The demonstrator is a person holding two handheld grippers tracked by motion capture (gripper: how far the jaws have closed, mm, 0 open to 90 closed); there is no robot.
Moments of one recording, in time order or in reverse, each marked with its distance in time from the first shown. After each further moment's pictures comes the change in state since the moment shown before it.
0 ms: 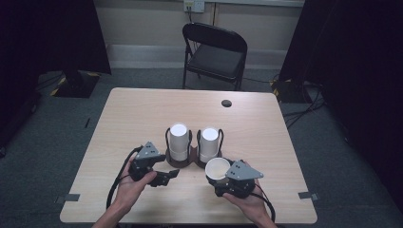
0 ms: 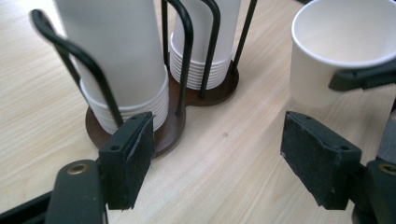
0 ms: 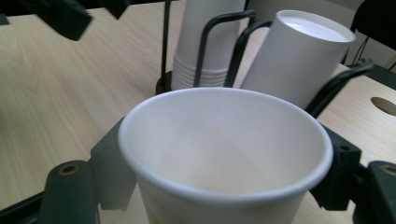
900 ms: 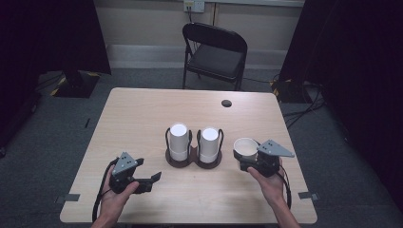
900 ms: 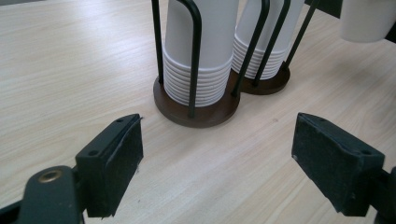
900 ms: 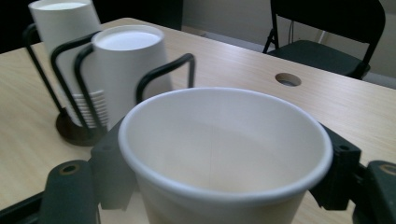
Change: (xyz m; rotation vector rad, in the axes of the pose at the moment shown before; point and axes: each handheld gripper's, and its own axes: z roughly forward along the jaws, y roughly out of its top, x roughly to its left) left arm 0.012 -0.043 -0.025 -0.105 0.163 -0.070; right arm -0.088 -0.008 -0.016 -0.032 -0.185 0.217
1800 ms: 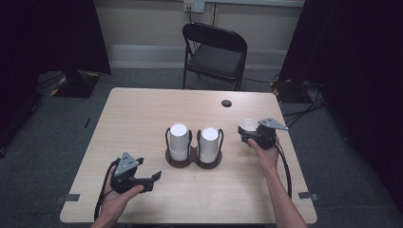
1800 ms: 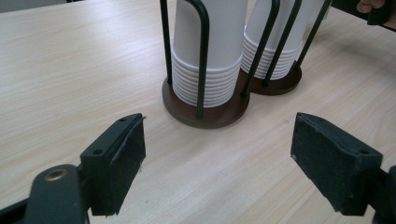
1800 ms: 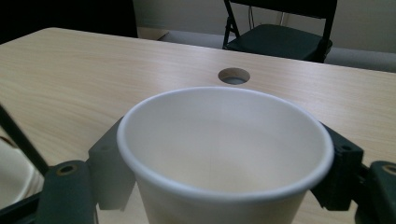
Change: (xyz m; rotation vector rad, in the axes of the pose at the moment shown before) left arm -0.001 -0.002 0.003 0.006 0.049 0.009; right arm -0.071 -0.003 0.085 0.007 -0.125 0.140
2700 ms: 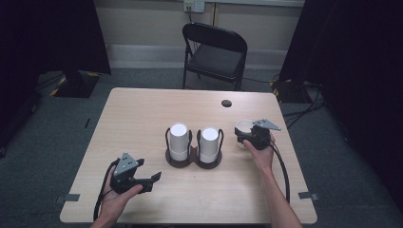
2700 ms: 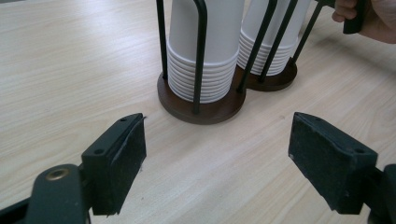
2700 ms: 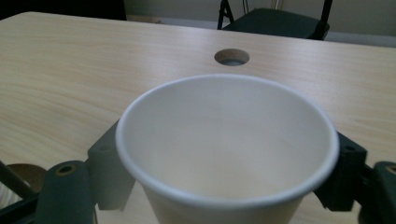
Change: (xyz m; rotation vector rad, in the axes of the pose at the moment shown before) left arm 0.002 -0.003 0.002 0.008 -0.025 -0.009; right arm 0.004 -0.014 0.021 0.050 -0.032 0.016
